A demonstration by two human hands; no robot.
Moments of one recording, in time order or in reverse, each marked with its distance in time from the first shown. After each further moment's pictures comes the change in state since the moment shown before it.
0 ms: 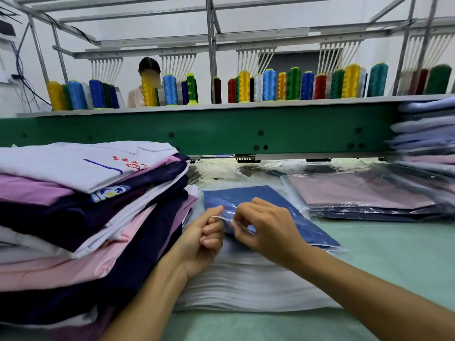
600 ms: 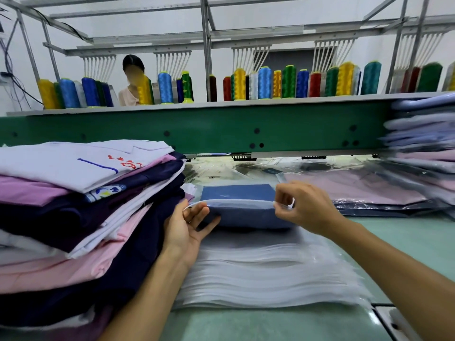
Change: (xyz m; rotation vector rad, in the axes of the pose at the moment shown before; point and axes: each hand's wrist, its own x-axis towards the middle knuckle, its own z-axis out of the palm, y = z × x) left_hand 0.013 0.003 -0.011 -0.114 0.334 0.458; right_hand -0.008 0.082 -0.039 -0.040 -0.206 0.302
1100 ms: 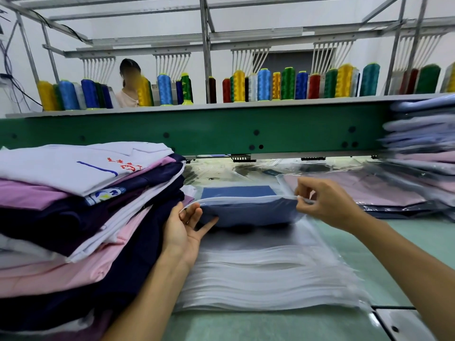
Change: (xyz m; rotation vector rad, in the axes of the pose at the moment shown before) left_hand 0.005 0.001 -0.001 -0.100 0.030 -0.027; right_hand -0.004 0.039 -0.020 0.129 0.000 0.087
